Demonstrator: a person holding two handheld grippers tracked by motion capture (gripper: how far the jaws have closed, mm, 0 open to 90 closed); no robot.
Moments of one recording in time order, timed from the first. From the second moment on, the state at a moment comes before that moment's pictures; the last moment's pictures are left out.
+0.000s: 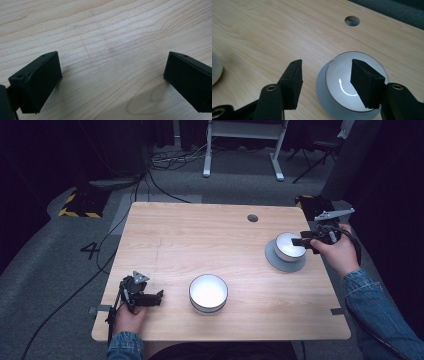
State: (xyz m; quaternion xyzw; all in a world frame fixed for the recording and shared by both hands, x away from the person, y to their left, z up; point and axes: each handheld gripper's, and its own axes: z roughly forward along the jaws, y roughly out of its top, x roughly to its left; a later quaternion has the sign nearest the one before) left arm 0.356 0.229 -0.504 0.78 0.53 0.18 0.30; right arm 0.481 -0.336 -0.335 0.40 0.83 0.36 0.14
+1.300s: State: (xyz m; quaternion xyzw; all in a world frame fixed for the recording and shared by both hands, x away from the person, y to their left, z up) left arm 0.356 0.229 -0.504 0.77 0.53 0.19 0.30; right arm 0.401 -0.326 -0.395 0.34 0.86 0.36 0.10
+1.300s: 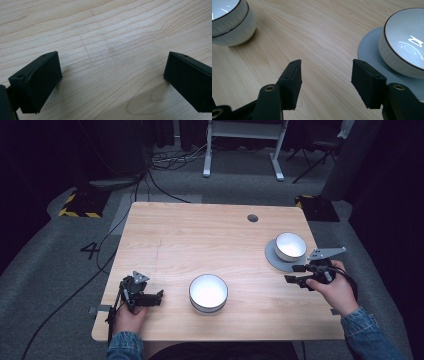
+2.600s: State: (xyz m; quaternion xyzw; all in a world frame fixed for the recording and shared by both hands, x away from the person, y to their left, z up) left arm 0.356 0.229 -0.504 0.78 0.52 0.19 0.30; right arm 0.360 -0.317 -0.482 0.32 0.87 0.37 0.11
